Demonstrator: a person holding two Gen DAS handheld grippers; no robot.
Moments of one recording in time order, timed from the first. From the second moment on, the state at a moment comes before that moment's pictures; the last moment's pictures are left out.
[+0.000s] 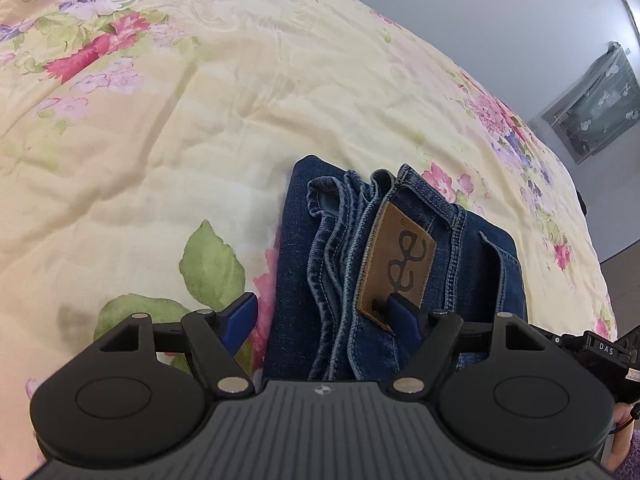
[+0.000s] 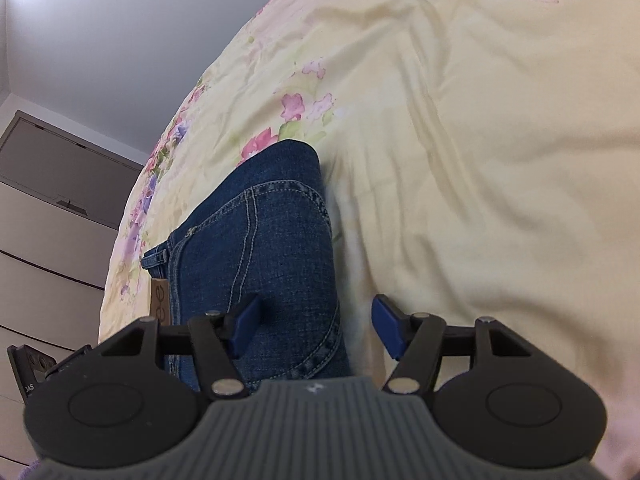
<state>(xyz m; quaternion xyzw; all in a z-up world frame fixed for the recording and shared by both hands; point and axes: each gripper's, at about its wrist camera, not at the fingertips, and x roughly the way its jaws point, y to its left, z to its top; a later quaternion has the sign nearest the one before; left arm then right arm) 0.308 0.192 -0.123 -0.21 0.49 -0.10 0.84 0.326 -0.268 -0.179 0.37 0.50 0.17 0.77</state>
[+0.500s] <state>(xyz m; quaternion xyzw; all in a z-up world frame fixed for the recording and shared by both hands) 0.333 0.206 -0.158 -0.32 0.47 -0.19 0.80 0.344 -0.266 -0.200 0.42 0.49 0.21 0.73</state>
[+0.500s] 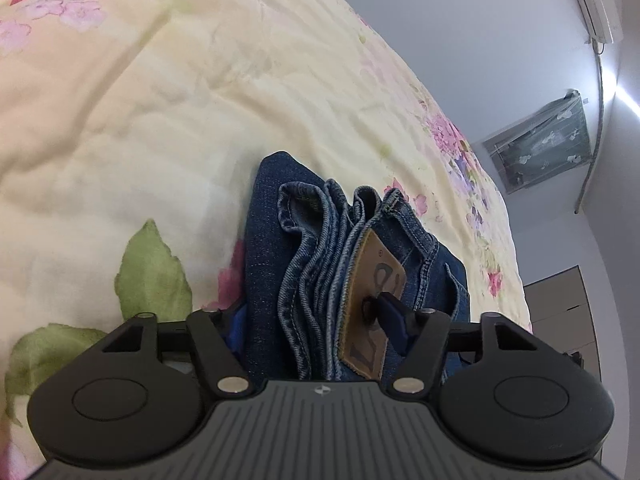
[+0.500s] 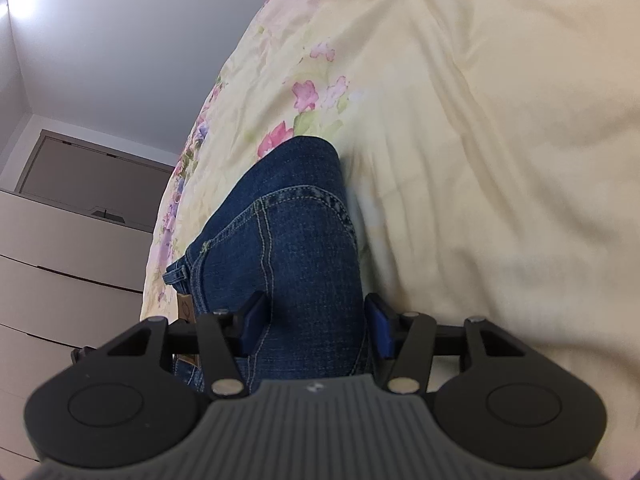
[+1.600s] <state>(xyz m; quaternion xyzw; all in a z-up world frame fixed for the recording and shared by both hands) 0.251 0.246 -0.075 -0.21 0.44 -0.09 0.87 0.299 -0.177 -0.134 0.37 0.49 0.27 0.74</state>
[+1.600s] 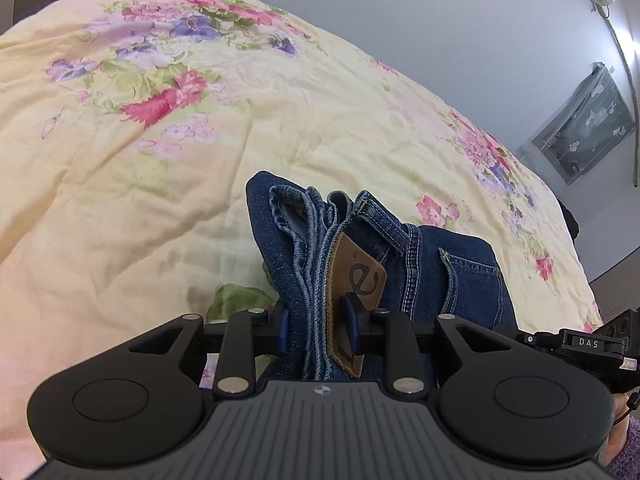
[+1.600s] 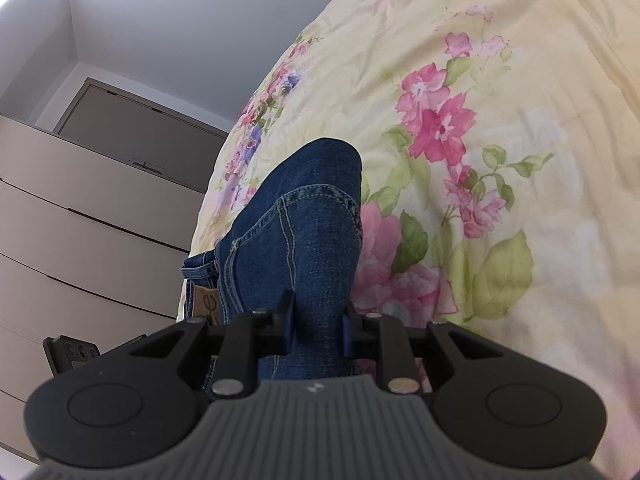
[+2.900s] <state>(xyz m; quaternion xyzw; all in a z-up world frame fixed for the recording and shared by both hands) 0.203 0.191 -0.103 0.07 0.49 -0.08 0.86 0.199 -0.136 -0.134 -0.02 0.44 0.24 0.86</state>
